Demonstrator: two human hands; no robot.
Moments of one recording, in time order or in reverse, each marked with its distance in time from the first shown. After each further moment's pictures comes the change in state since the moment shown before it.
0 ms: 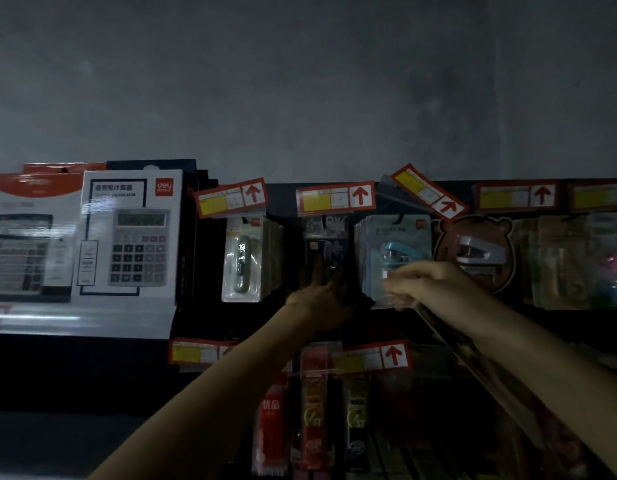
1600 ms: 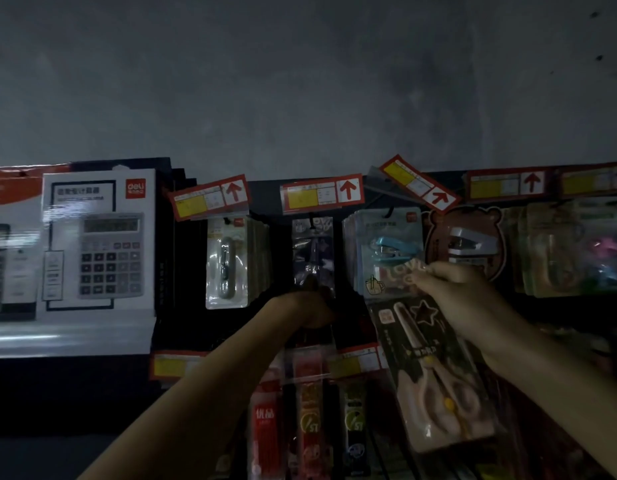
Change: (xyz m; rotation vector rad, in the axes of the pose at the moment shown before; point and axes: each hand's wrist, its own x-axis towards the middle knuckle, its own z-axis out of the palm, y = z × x) left_hand 0.002 0.000 -0.010 -0.019 -0.264 0.025; right_hand -0.001 0.031 -0.001 0.051 0.216 0.012
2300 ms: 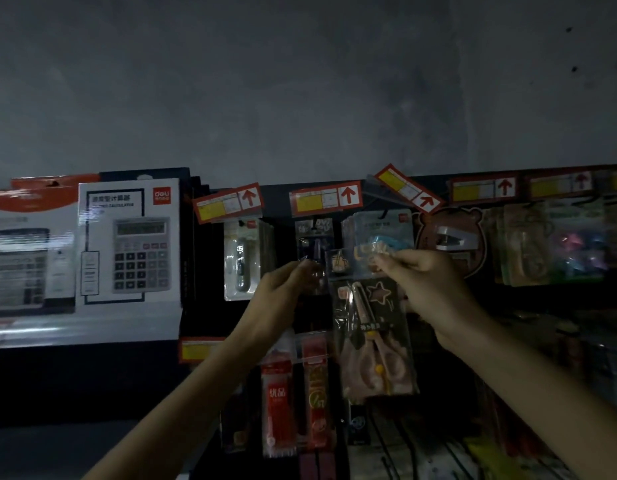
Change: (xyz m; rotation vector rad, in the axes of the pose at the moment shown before) left_hand -0.178 0.018 -0.013 -1.298 0.549 0.192; right_hand -0.039 -0.040 0.021 0.229 0.003 -0.142
